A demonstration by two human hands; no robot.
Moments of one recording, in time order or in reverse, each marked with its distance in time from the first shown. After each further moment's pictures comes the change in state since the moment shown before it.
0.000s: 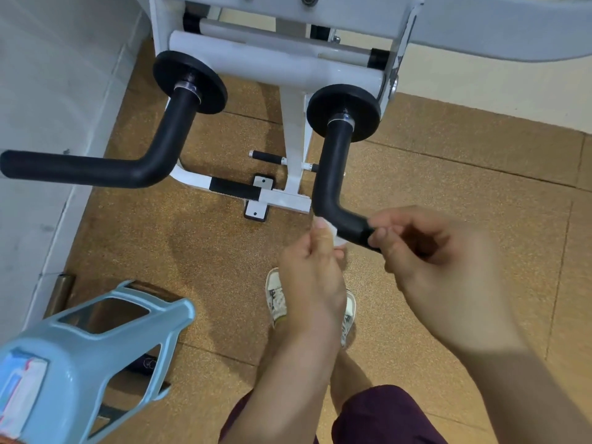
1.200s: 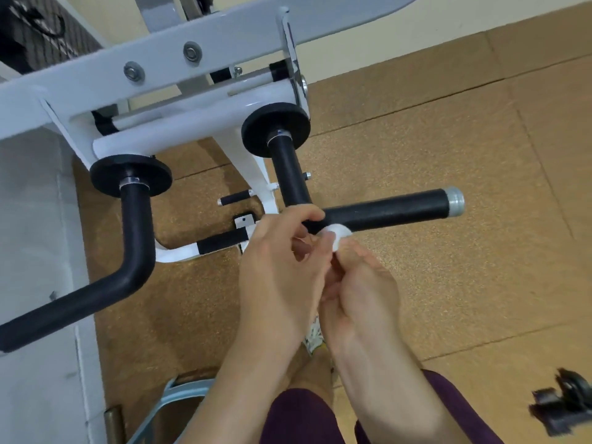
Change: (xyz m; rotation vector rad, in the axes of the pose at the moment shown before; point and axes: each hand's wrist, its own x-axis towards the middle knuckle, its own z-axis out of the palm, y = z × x) left_hand 0.032 0.044 -0.055 0.764 -0.482 0.697; right_hand -0.013 -0.030 0.113 1.663 0.796 0.796
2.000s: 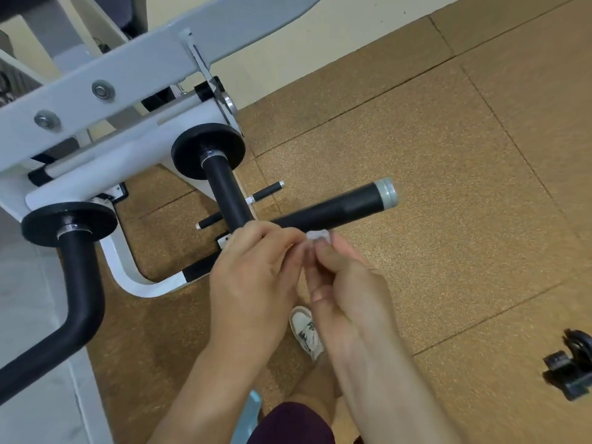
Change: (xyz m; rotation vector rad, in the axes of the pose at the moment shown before) left_hand 0.006 -0.002 0.026 0.211 0.019 0.500; right_hand 0.014 -0.039 -0.017 0.189 -0.074 0.005
